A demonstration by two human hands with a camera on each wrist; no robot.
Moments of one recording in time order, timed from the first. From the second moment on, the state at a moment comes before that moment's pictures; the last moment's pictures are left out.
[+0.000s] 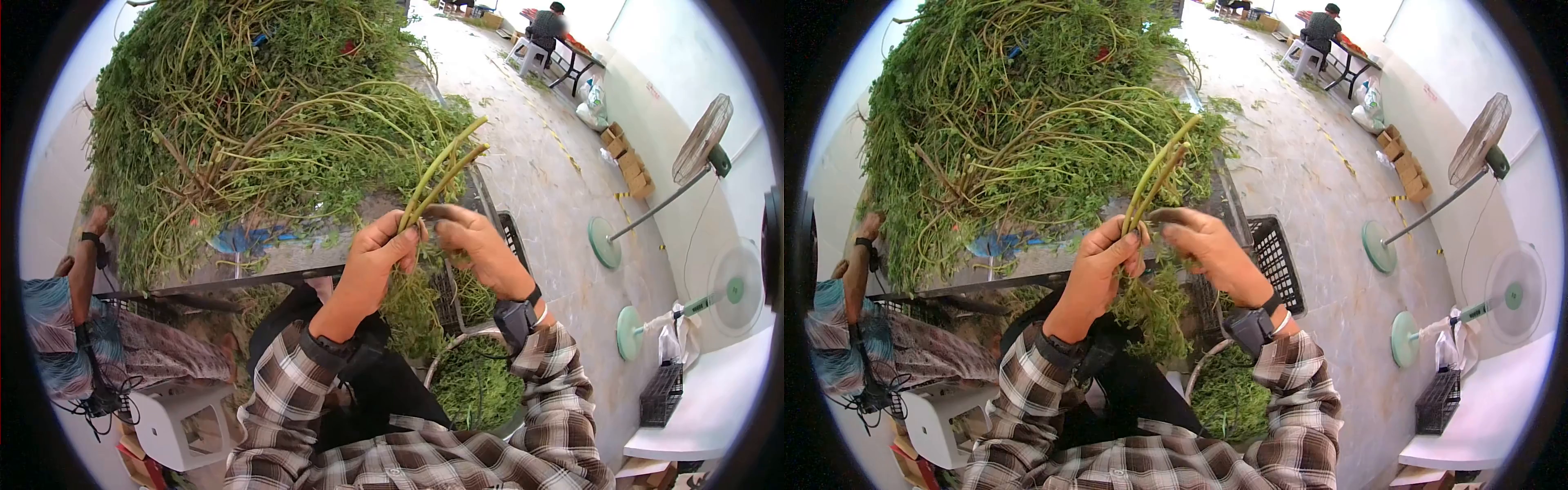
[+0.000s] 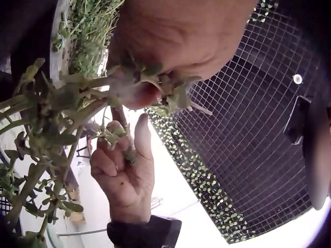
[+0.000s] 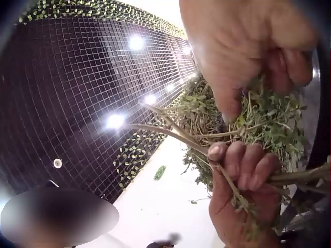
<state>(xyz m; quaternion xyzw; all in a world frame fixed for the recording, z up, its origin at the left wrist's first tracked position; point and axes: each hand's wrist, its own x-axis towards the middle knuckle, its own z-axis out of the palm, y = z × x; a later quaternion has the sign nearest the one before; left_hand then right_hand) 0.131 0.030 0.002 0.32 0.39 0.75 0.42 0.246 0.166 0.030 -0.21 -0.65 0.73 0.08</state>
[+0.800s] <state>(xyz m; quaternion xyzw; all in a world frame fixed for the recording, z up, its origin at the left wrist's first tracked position) 0.132 0.031 0.003 0.23 0.42 0.76 0.43 0.245 0.160 0.004 -0.10 -0.80 0.58 0.10</state>
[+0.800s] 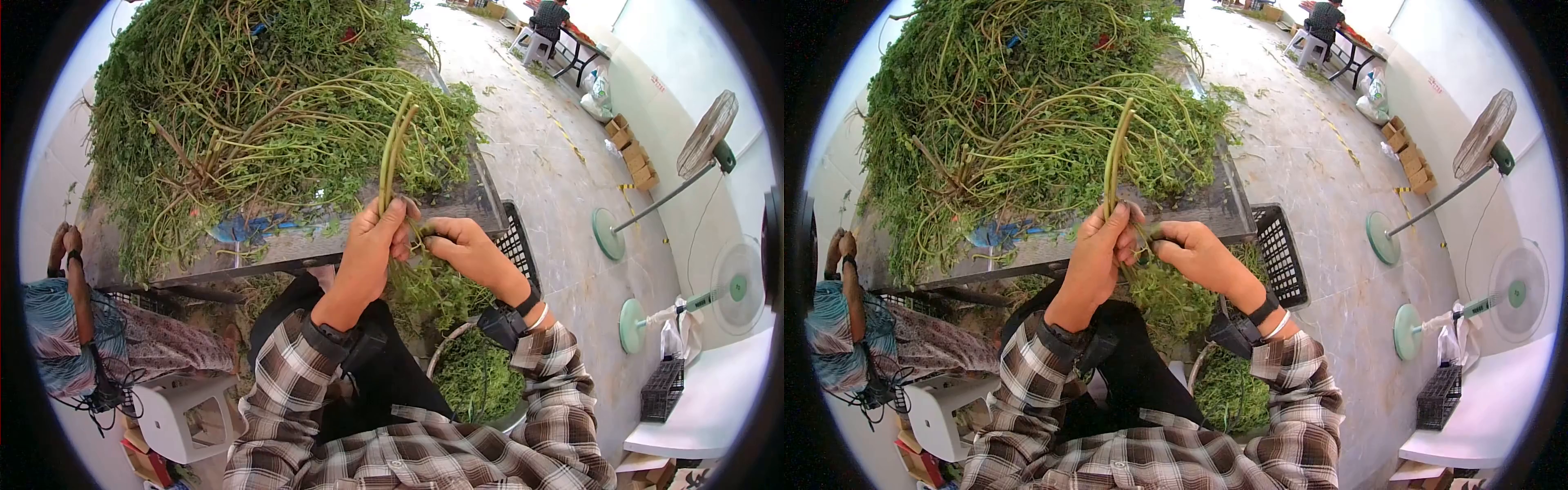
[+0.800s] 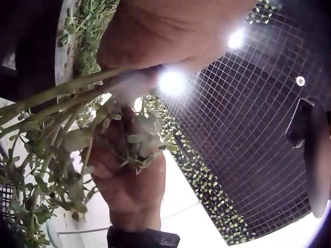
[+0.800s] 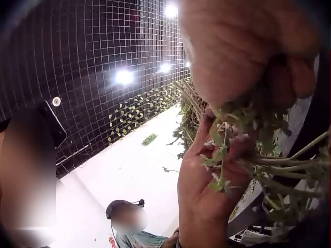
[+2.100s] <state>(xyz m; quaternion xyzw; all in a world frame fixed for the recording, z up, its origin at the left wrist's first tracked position) 0.143 0.026 0.002 0.23 0.38 0.77 0.45 0.246 0.226 -0.028 -0.23 -0.47 0.80 0.30</state>
